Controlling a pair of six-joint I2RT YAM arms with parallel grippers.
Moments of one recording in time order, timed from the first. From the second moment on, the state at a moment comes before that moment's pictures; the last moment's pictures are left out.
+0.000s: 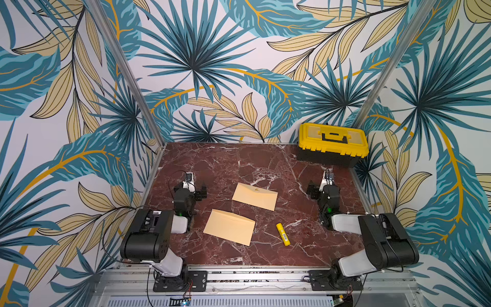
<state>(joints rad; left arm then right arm) -0.02 1.58 0.35 1.00 -0.09 0.01 0.07 1.51 0.41 0.79 0.35 0.07</state>
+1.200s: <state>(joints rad) -0.11 1.40 0.38 0.85 -0.37 -0.01 0.07 1.34 0.47 0.55 0.35 0.08</state>
